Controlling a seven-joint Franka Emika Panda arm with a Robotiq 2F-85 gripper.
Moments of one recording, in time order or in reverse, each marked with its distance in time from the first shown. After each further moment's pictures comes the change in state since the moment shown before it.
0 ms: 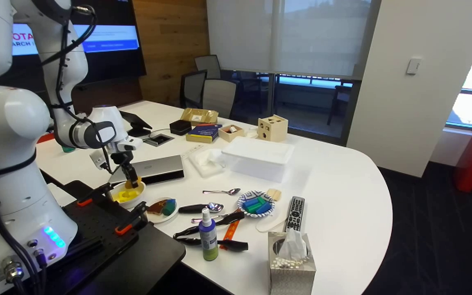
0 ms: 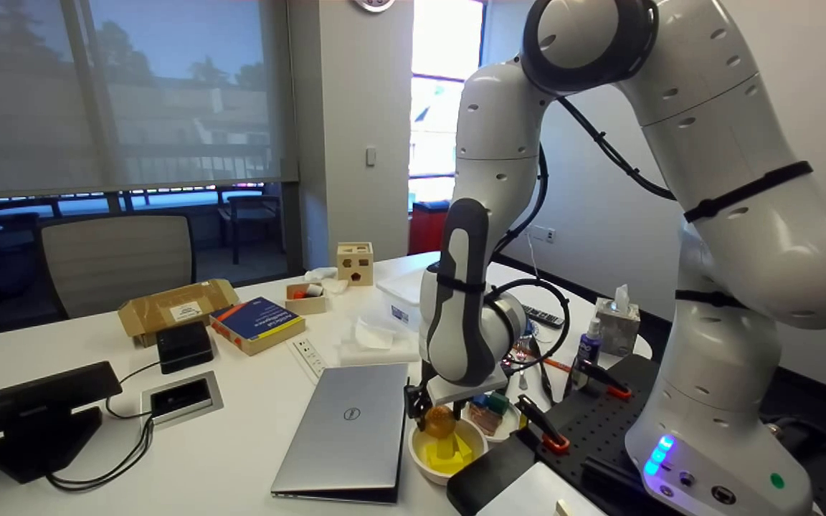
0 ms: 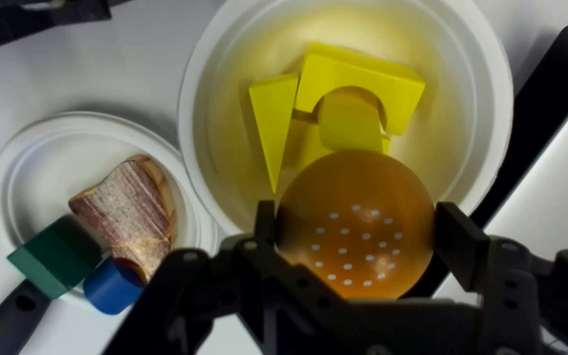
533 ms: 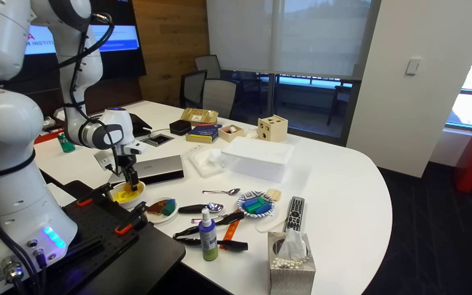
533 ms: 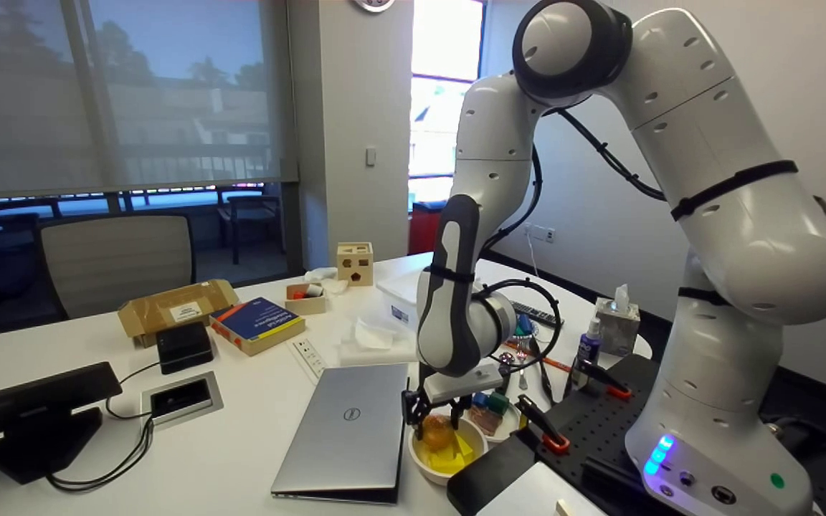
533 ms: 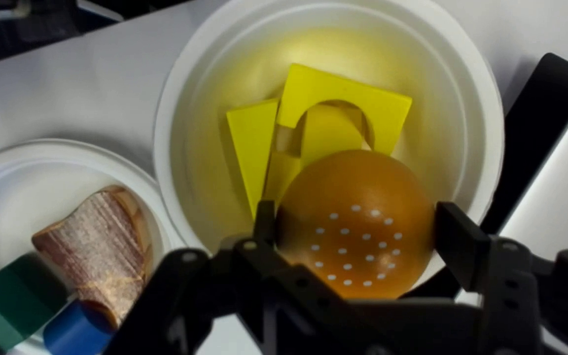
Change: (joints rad) arm -0.221 0.045 0.145 0.061 -0.029 -0.070 -0.072
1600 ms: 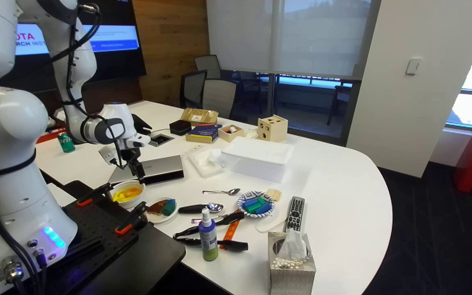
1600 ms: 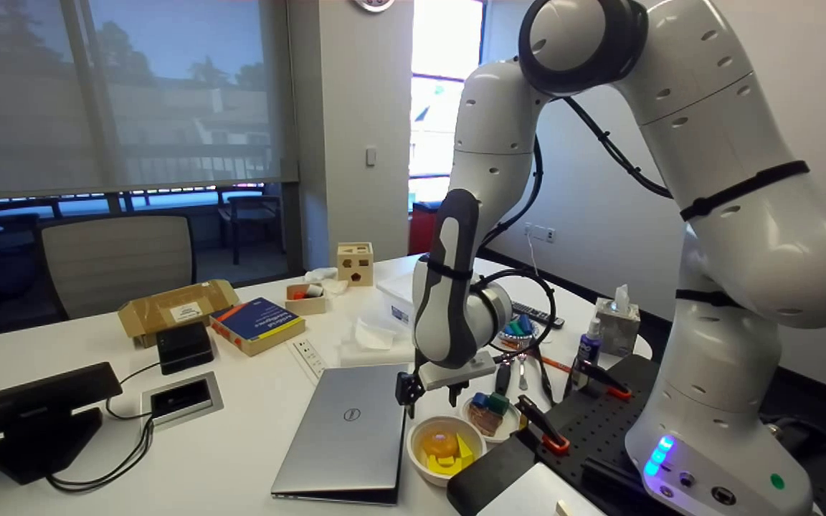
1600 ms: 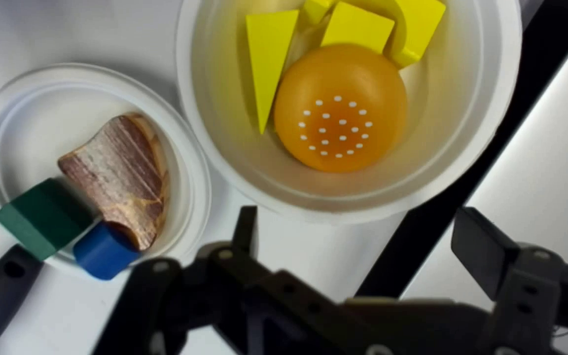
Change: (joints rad) arm 0.173 -0.050 -0.167 0.001 0.004 -0.008 0.034
